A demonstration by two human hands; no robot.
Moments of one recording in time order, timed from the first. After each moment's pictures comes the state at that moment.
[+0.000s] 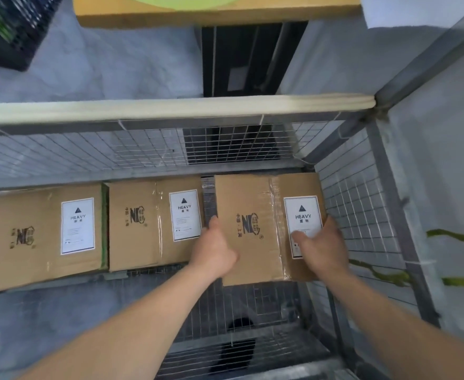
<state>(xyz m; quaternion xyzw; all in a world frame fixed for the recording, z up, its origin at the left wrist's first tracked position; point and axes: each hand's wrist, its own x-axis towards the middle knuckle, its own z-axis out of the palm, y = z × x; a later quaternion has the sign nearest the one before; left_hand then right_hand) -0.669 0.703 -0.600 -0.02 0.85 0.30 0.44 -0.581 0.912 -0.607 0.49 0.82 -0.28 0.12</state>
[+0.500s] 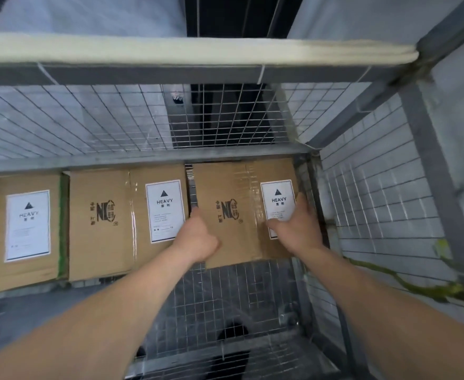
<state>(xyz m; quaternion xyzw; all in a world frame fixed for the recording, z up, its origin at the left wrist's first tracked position) -0.697 0.709 -0.682 -0.04 0.82 0.32 0.46 -0.621 0.916 -0.691 0.43 0.83 -0.30 0.18</state>
